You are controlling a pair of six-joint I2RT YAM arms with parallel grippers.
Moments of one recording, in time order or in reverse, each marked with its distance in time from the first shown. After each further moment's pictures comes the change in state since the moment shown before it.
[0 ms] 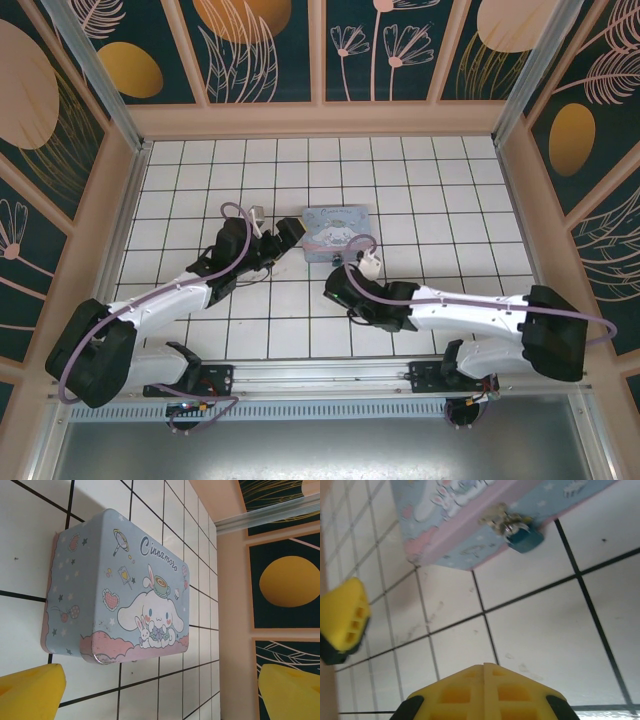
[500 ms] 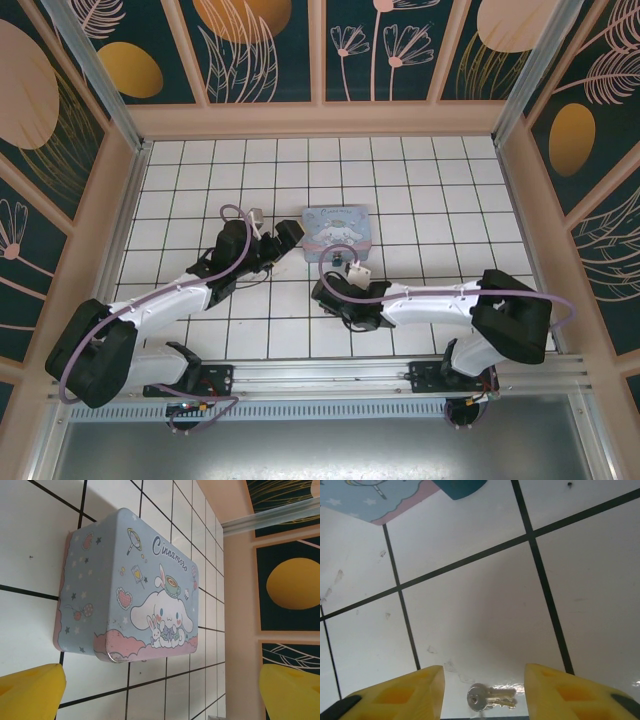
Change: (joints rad) left arm 0.000 -0.001 -0.018 -0.002 -0.022 0.005; right arm -0.004 0.201 0.023 -0.035 -0.057 -0.053
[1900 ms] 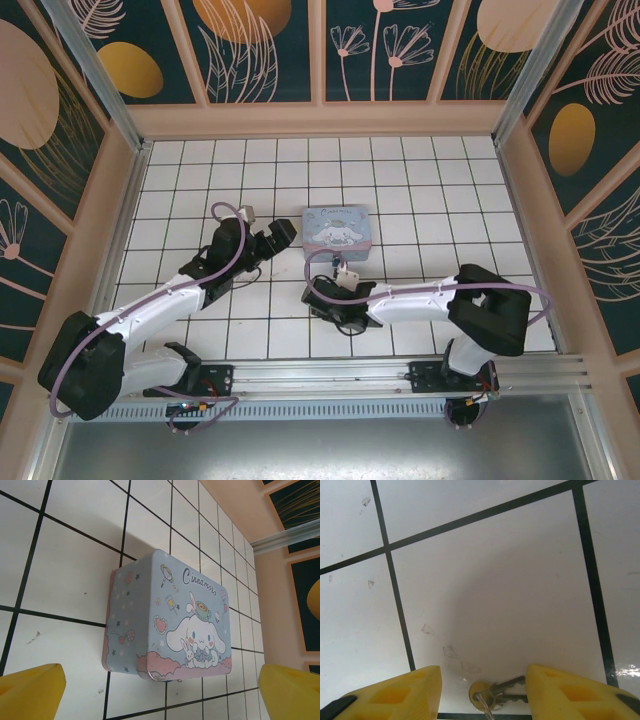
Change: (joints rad) left arm 0.011 -0.069 0.035 -0.168 -0.145 0.129; right arm 0.016 0.119 0.053 0.003 -0.064 -0.054
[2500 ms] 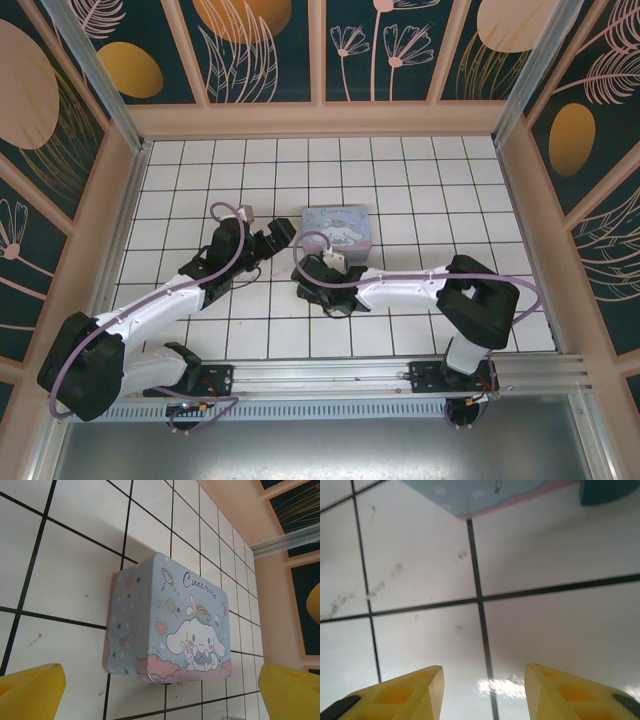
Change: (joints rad) left arm 0.000 -0.005 0.000 0.000 -0.015 -0.008; right arm -0.050 0.073 0.142 0.024 -0.020 -0.111
